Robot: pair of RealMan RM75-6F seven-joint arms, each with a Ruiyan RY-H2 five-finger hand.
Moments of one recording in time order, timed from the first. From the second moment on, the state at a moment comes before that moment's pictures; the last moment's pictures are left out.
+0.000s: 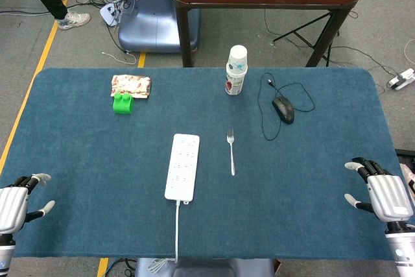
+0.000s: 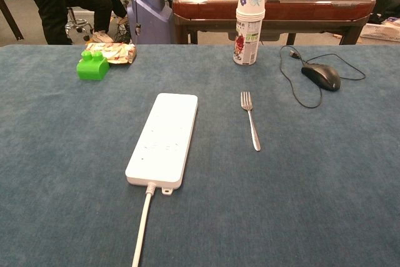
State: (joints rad) left arm -0.09 -1.18 -0.04 -1.52 1.52 1.52 0.05; right arm 0.09 -1.09 0.03 -1.62 -1.49 1.42 -0.02
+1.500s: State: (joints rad) left arm -0.56 -1.26 -0.06 -1.75 1.76 0.99 0.23; right arm 0.17 -1.08 0.08 -1.62 -1.46 1.34 -0.02
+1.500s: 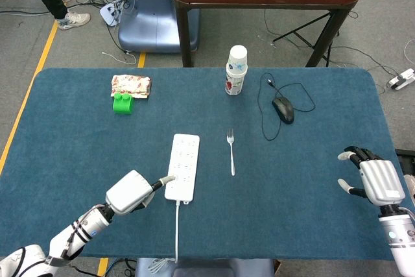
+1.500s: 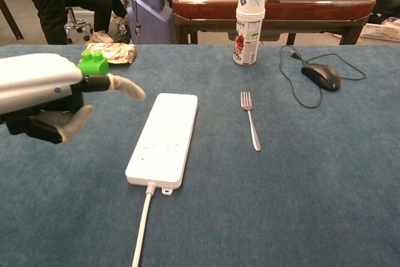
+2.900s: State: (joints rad) left arm -0.69 -1.41 0.00 -1.70 1.42 0.82 0.54; right arm 0.18 -1.10 0.06 -1.57 -1.44 1.32 0.01
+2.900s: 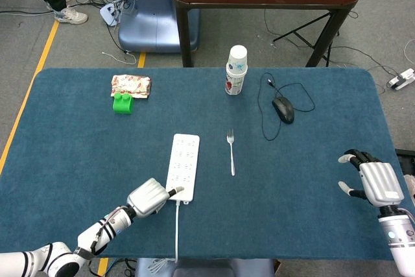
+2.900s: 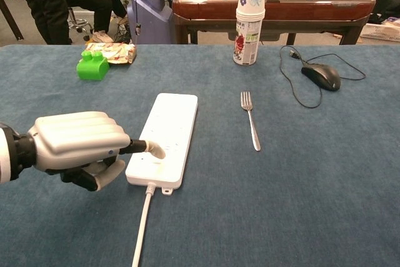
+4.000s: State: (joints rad) left arm -0.72 -1.41 0.03 -1.71 1.36 0.83 0.59; right arm 0.18 -1.12 0.06 -1.54 -1.43 1.31 0.04
